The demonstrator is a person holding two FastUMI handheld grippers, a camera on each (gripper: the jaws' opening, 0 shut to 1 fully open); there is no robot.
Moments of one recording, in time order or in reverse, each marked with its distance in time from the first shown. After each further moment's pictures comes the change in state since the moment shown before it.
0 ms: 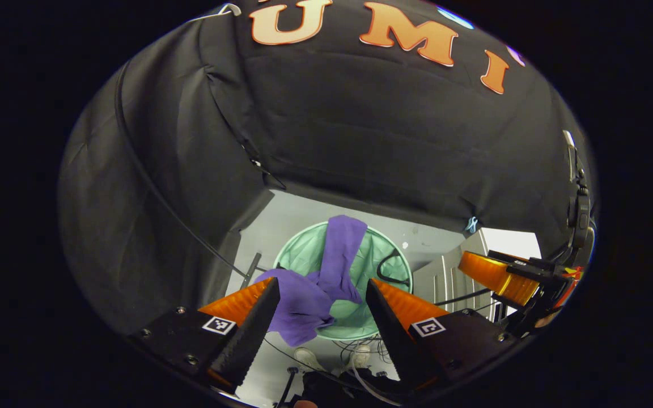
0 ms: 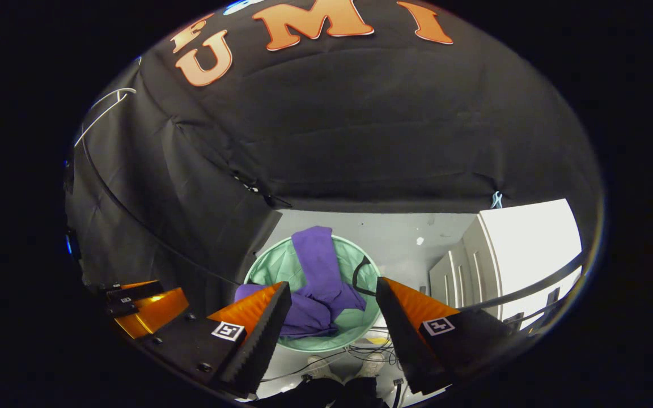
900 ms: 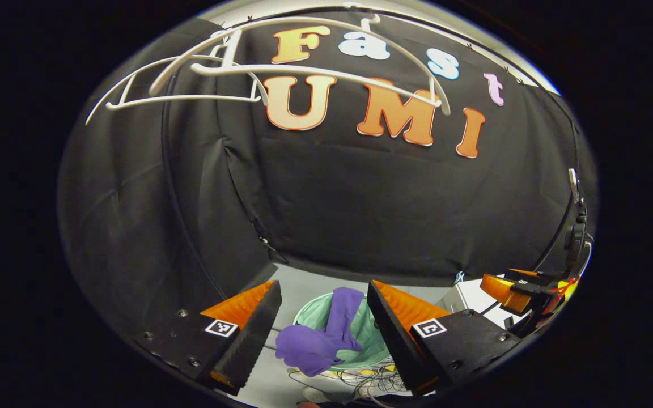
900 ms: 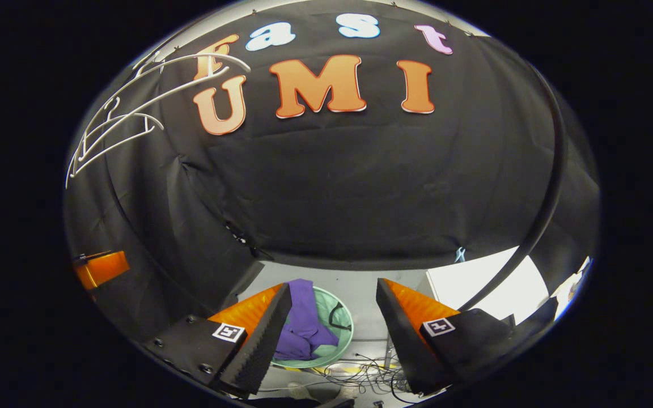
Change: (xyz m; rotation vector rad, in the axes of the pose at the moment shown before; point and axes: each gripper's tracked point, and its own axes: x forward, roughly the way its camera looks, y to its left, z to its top) left arm -0.139 0.051 0.097 0.008 -0.417 -0.056; right arm -0.146 0.011 0.082 -0.118 -0.336 -0.142
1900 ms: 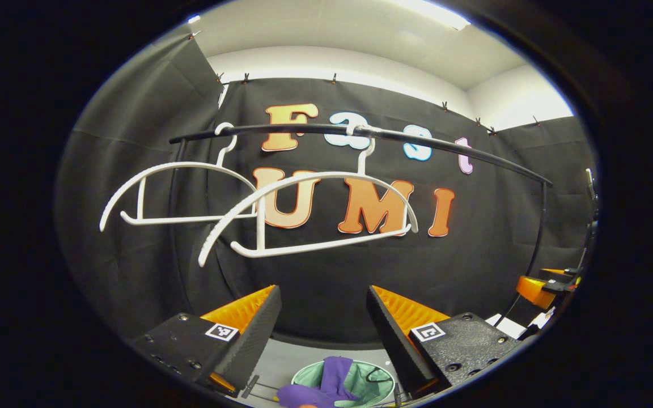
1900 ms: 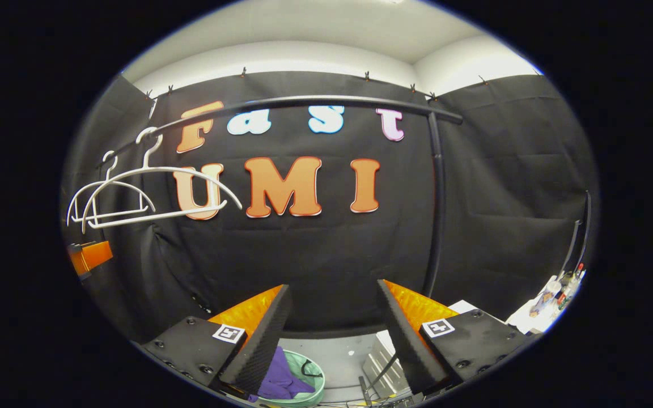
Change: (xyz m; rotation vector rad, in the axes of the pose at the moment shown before) left arm -0.061 0.014 0.147 0.017 -0.449 -0.110; right arm -0.166 -0.019 0.149 0.007 -0.461 -0.243
